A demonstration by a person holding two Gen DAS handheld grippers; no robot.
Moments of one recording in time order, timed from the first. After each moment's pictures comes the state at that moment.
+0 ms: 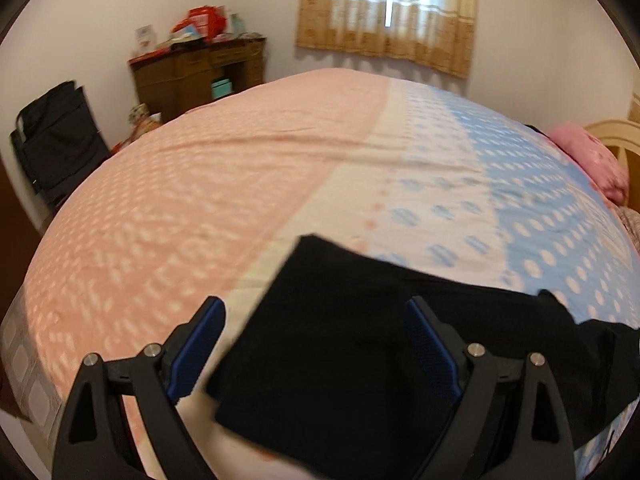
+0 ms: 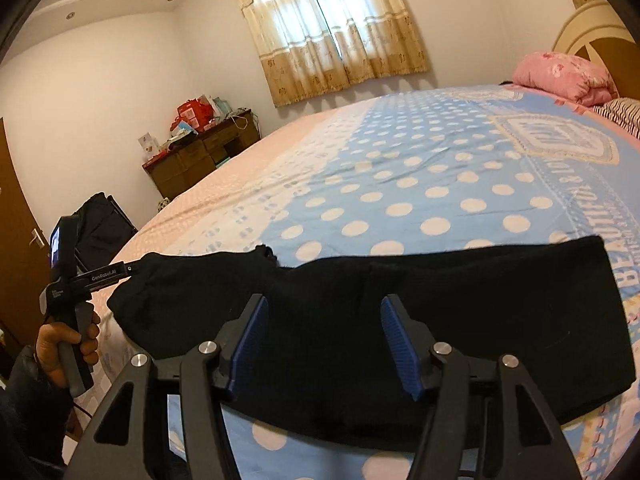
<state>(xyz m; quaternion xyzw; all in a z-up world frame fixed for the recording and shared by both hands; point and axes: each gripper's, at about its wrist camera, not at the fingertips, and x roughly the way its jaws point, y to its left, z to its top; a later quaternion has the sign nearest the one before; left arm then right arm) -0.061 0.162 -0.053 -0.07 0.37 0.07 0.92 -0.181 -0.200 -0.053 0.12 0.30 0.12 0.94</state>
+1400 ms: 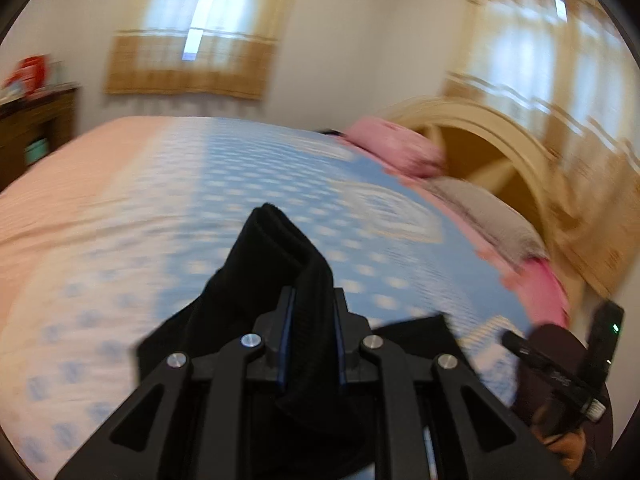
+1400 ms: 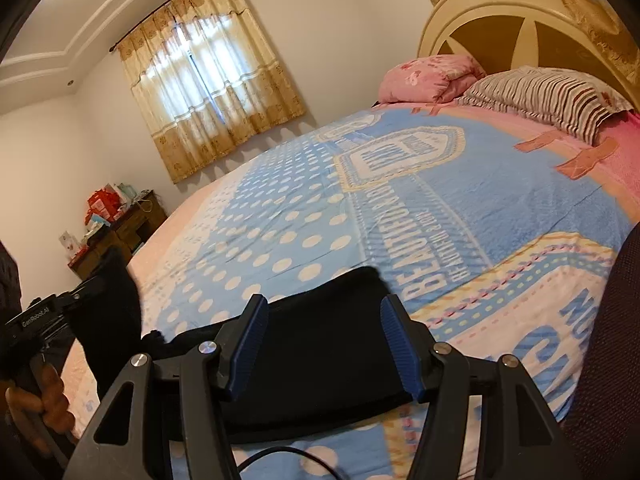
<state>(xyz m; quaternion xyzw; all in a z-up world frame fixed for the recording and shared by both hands) -0.091 -0.093 0.022 -0.05 0.29 -0.31 0.90 -0.257 -0.358 -0.018 0.21 0.23 -0.09 0.95</state>
